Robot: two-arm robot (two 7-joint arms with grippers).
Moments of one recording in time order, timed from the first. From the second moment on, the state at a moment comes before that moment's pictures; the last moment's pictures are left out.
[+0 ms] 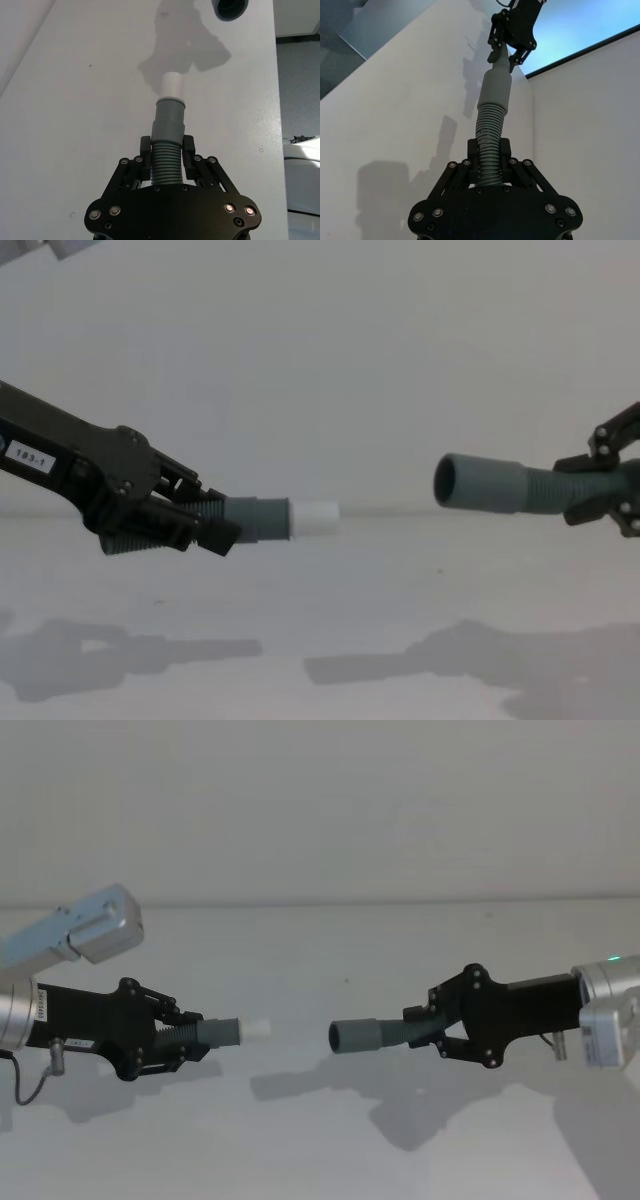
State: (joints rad) left arm -0.63 0.73 0.59 -1.61 -0.32 0.34 -1.03; right arm 0.66 0.63 -0.50 -1.21 0.26 -0.86 1.28
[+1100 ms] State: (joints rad) left arm -0.63 0.73 0.59 -1.61 -0.32 0.34 -1.03; right arm 0.68 0.55 -0.54 -1.17 0.08 -0.79 1.16
